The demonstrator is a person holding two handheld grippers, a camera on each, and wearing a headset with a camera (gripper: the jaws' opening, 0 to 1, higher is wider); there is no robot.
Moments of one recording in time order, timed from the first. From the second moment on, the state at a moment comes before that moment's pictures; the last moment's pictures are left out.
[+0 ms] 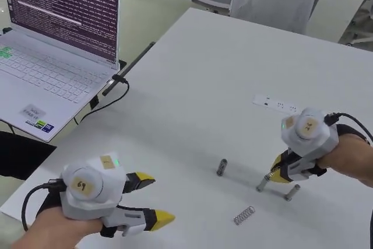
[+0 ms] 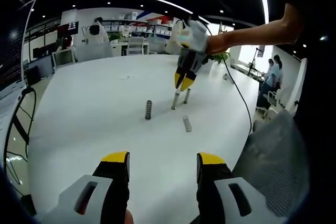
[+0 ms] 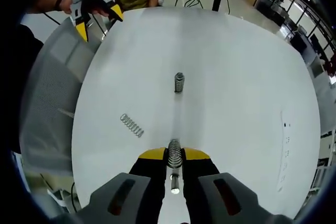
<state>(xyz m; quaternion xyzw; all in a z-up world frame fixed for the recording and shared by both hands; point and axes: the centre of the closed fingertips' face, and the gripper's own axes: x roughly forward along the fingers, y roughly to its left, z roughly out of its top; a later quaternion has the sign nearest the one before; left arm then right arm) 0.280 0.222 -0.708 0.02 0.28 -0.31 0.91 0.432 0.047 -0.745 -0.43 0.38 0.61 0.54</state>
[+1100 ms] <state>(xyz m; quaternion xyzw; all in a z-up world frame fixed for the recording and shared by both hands) 0.279 0.223 -0.709 0.02 0.28 -0.31 0.91 0.429 0.049 -0.772 -0.49 0.39 0.62 0.48</state>
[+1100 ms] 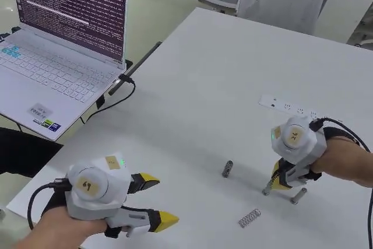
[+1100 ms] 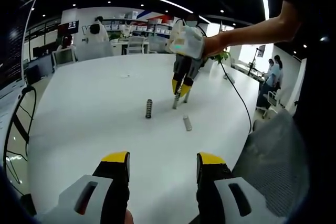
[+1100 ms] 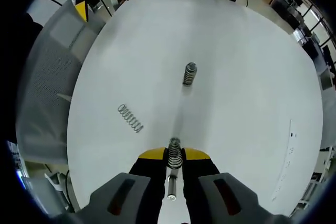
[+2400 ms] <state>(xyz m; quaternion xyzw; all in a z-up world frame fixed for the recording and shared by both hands) 0.280 0.227 -0.707 0.02 0.29 -0.30 0.91 0.439 0.049 -0.782 -0.47 0.41 0.60 0.51</state>
